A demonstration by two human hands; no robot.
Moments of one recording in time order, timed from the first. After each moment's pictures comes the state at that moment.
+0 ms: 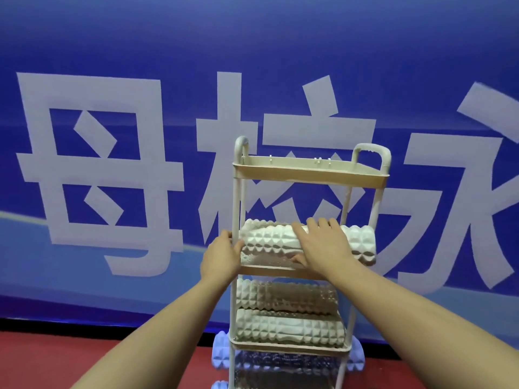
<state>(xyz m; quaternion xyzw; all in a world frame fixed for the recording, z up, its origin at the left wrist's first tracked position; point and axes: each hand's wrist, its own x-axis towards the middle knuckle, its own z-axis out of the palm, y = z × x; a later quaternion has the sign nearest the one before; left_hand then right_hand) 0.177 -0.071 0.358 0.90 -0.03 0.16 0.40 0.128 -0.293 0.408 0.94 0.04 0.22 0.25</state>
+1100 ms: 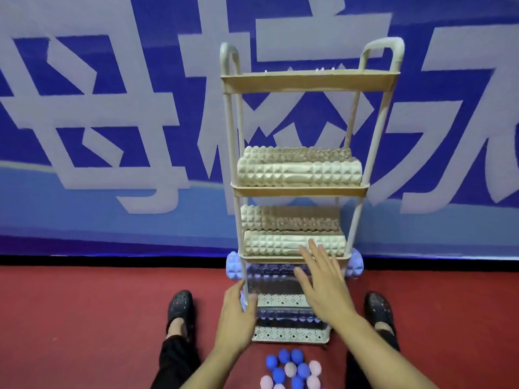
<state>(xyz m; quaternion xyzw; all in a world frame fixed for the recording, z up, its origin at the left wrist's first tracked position) 0.012 -0.066 0.136 0.85 -0.02 0.01 0.52 0.015 -0.287 0.168 0.96 0.03 0.15 -0.22</state>
